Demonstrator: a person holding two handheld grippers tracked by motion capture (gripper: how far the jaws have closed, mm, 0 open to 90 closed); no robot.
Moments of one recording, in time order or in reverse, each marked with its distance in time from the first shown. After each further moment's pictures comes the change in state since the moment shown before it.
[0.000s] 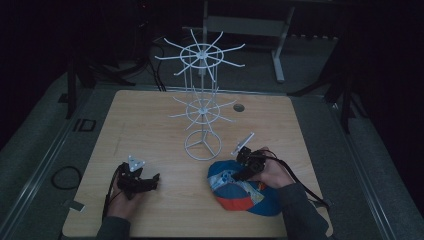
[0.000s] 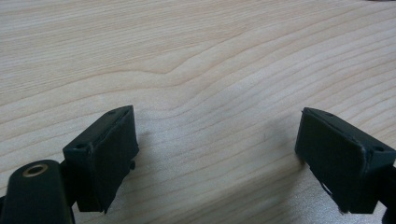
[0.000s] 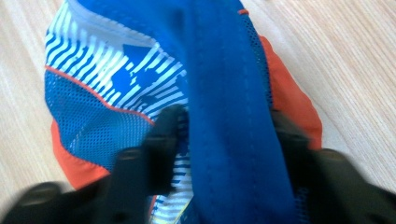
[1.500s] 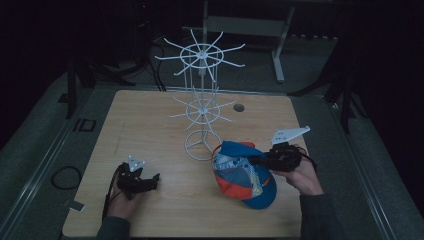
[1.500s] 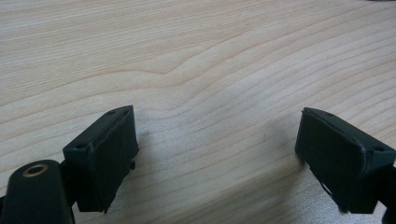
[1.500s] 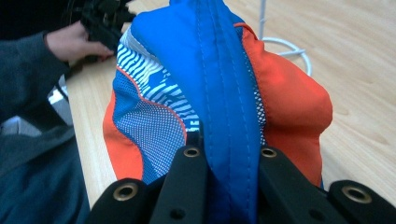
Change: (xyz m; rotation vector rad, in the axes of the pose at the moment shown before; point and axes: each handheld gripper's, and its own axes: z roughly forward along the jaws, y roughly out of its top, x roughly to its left) left arm 0.000 0.000 0.000 0.002 -0.001 0.001; right arm 0.005 -0.045 -0.105 -0.518 0.075 0.076
